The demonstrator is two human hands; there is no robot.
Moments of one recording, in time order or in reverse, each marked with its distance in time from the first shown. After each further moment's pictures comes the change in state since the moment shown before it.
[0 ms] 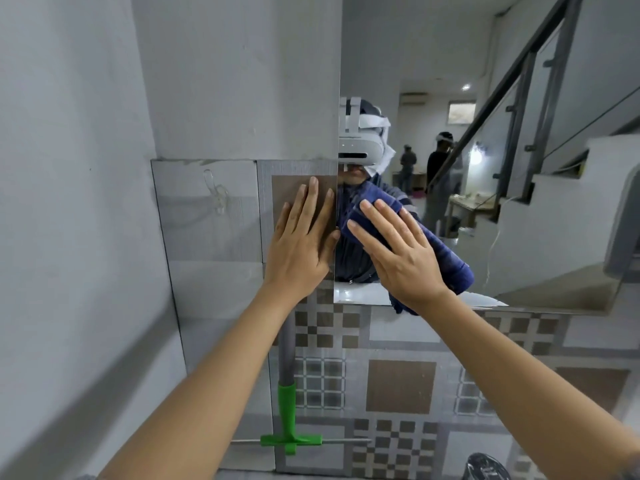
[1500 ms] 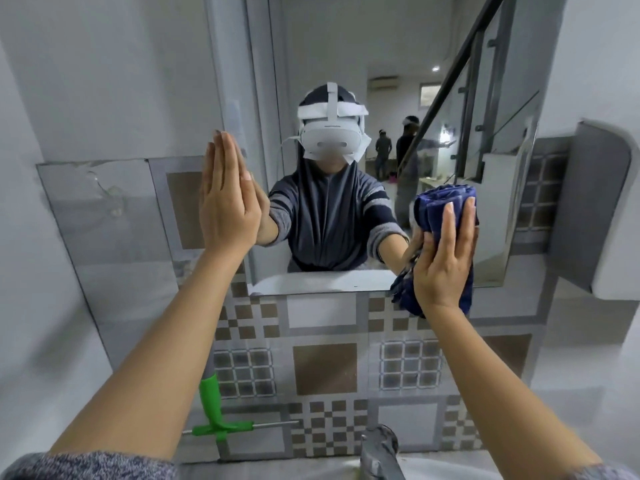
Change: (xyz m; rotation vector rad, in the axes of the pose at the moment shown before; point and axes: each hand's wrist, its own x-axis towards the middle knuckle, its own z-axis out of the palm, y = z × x) left_hand 0.063 0.053 0.005 -0.115 0.341 -0.218; right_hand -0.118 0.101 -0.044 0.050 0.352 0.716
